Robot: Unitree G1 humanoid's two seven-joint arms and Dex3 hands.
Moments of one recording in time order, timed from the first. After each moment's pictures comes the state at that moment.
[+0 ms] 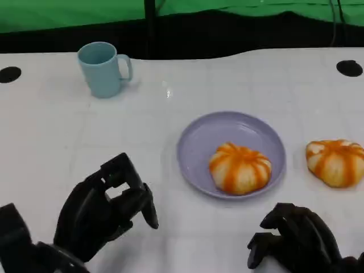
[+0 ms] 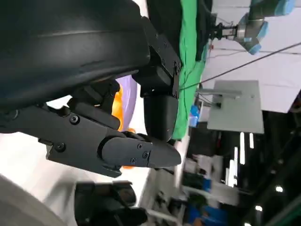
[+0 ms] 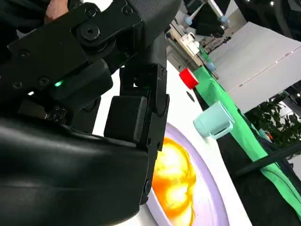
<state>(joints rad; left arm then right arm) 0.04 0.08 -0.03 0.15 -0.54 -0.17 -0.56 0.00 0.08 -0.12 0.32 0.48 0.13 0.59</state>
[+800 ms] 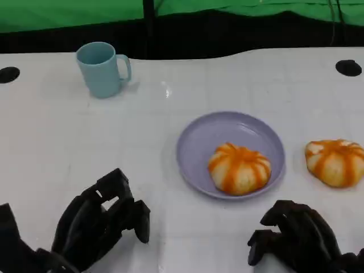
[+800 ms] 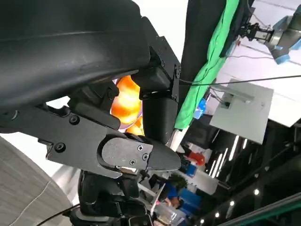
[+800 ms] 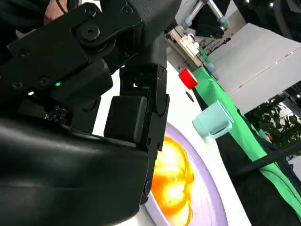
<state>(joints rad) -0.03 0.04 0.09 0.33 -0.58 -0.02 -0.72 -0.03 0.08 -0.13 0.35 0.48 0.13 0.61</state>
